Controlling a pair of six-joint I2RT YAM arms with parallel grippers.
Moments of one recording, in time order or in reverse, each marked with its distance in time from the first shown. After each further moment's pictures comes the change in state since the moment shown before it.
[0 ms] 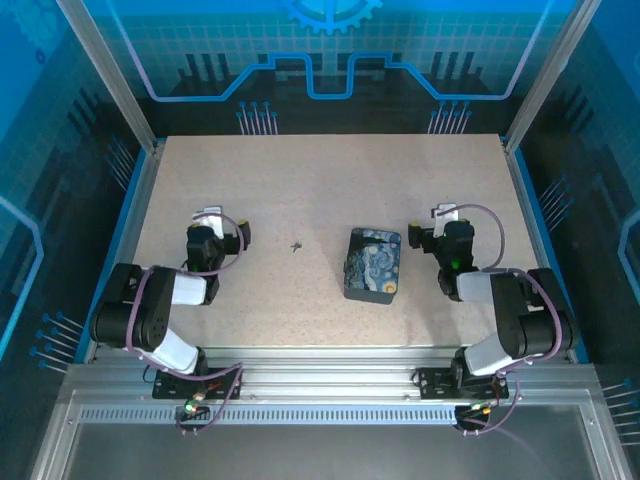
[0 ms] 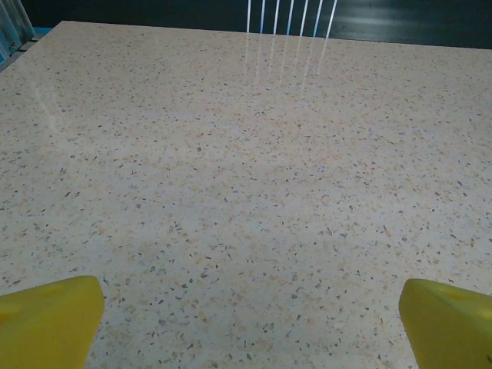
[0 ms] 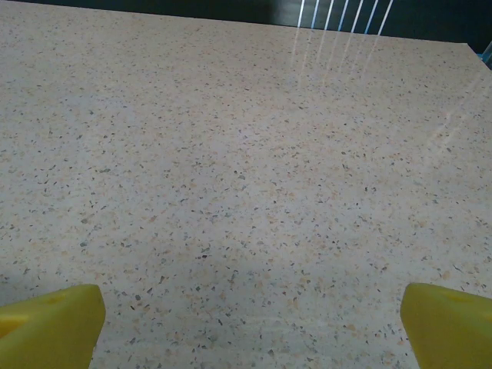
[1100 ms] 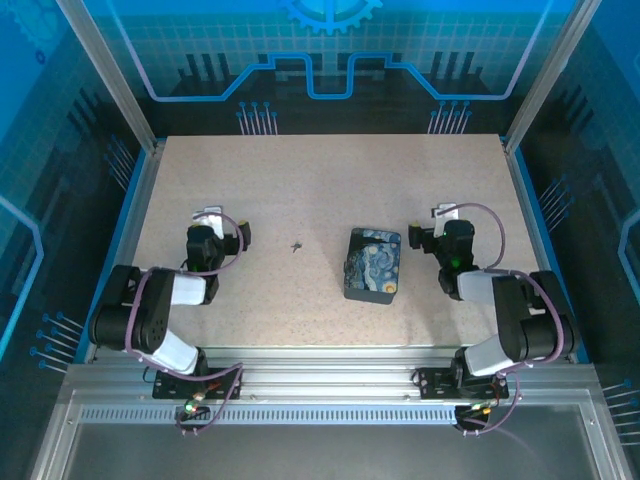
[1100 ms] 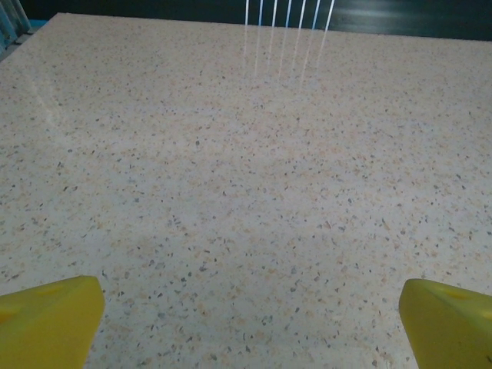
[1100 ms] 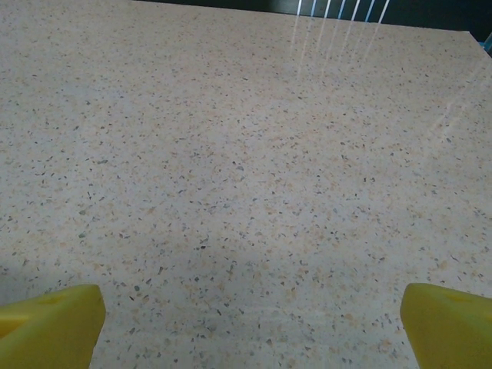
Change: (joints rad) left arm 0.001 -0.032 0.013 -0.071 0.006 0.000; right arm 0.000 -0.039 0.026 -0.100 0.005 0.008
